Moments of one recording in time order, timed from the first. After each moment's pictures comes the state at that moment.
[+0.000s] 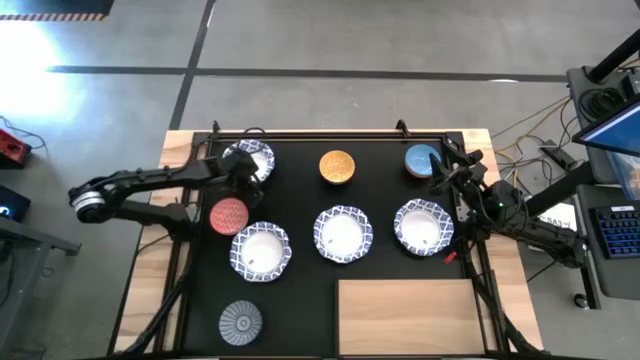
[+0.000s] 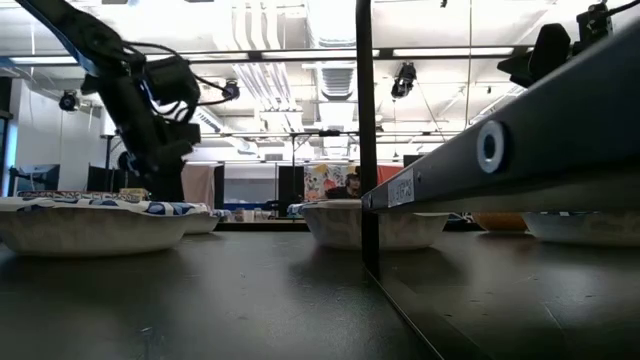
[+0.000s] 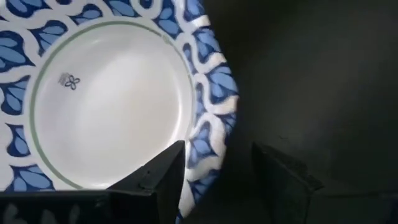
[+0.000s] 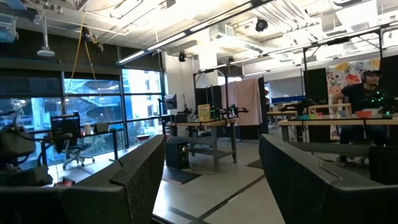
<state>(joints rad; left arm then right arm) 0.56 1.18 0.54 -0.41 -0.14 -0.16 -0.40 0.03 0.01 0.40 0.42 -0.11</state>
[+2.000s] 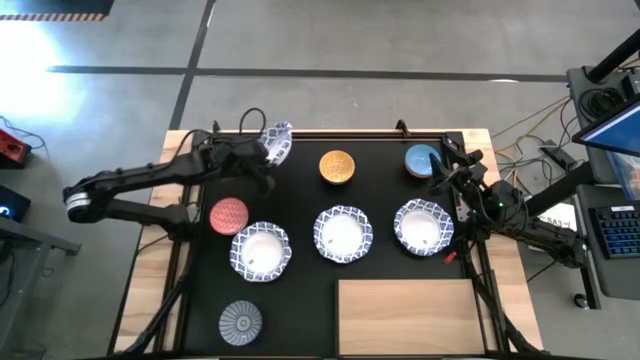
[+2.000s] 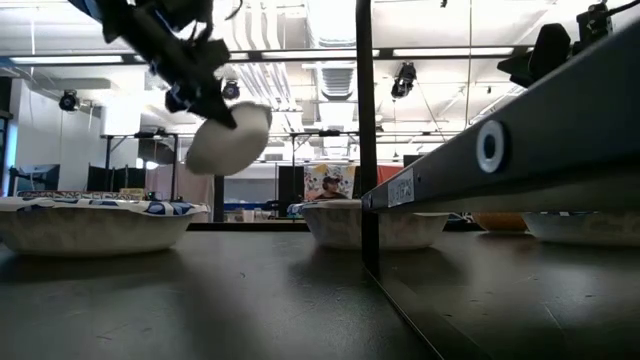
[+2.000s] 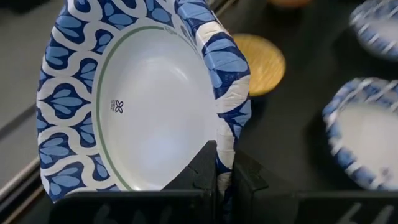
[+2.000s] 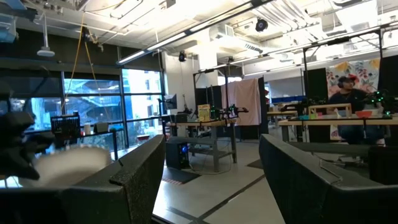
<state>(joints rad) 0.39 1.08 0.81 -0.36 -0.17 -0.11 -0.40 0.03 0.01 0.40 0.42 -0.11</state>
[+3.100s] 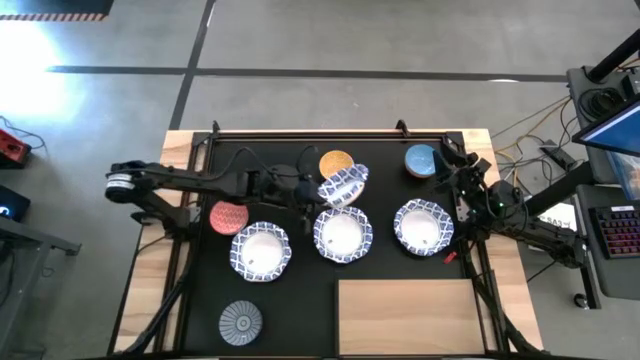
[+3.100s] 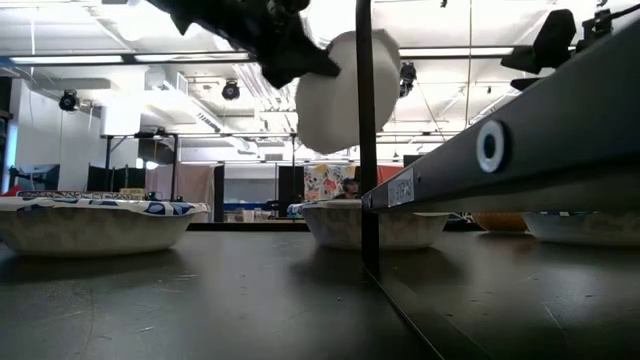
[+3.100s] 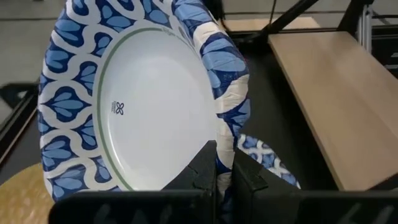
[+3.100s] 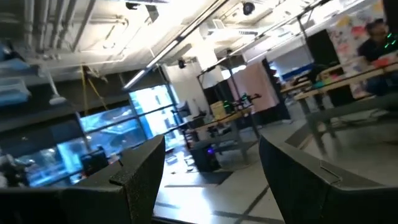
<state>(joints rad) 0.06 1.50 1.06 -0.02 0.07 0.07 -0.40 0.03 0.01 0.41 0.44 0.23</state>
